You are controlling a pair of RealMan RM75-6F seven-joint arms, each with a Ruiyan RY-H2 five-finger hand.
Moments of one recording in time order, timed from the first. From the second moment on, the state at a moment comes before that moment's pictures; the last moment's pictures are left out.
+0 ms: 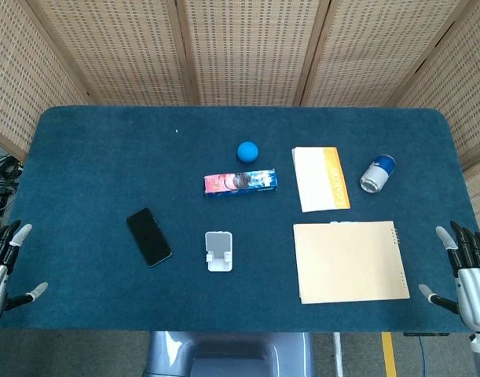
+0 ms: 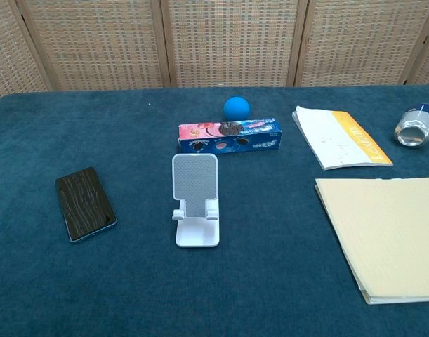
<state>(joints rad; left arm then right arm) -0.02 -1.11 0.00 -1.66 1.59 1.58 0.02 0.01 -1.07 0.07 -1.66 -1.58 1.62 -0.02</state>
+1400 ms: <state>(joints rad) -0.67 -1.41 0.11 -0.88 2.02 1.20 -0.30 0.05 -1.15 0.14 -1.61 -1.38 1.53 -0.17</state>
